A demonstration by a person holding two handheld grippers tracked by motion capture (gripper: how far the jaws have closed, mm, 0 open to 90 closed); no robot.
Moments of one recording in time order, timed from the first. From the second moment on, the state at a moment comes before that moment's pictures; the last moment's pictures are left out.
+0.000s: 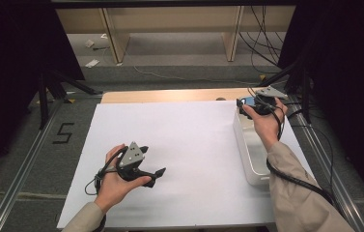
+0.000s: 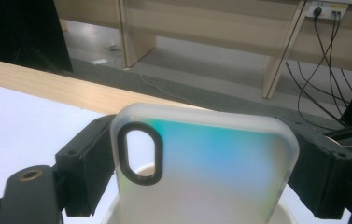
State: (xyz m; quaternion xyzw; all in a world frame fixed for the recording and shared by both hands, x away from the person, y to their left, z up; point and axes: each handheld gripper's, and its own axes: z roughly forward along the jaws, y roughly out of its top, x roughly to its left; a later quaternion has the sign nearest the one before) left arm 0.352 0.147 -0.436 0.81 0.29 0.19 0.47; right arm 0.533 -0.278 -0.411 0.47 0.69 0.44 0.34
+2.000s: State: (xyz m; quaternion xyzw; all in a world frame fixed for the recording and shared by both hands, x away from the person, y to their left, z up) left arm 0.352 0.146 -0.437 0.81 0.29 0.19 0.47; right arm 0.544 -0.277 -0.422 0.47 0.68 0.43 0.35
